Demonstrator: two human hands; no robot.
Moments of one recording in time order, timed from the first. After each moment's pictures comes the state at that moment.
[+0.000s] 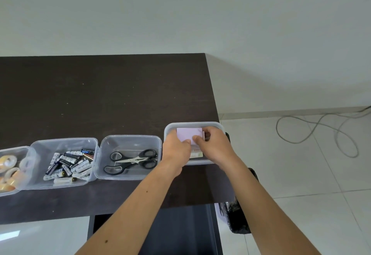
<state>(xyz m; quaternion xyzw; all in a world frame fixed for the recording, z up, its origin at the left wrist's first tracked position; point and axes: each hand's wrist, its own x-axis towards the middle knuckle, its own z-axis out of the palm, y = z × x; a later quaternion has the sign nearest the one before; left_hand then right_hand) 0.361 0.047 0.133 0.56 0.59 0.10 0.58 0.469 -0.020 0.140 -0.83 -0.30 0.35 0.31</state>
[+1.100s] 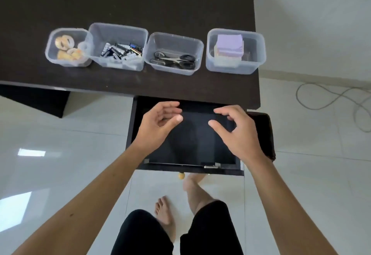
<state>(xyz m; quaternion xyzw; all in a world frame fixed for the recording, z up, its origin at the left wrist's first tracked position) 0.090 -0.097 0.106 0.63 0.43 0.25 0.59 0.314 -0.216 0.108 -0.76 -0.50 0.21 0.36</state>
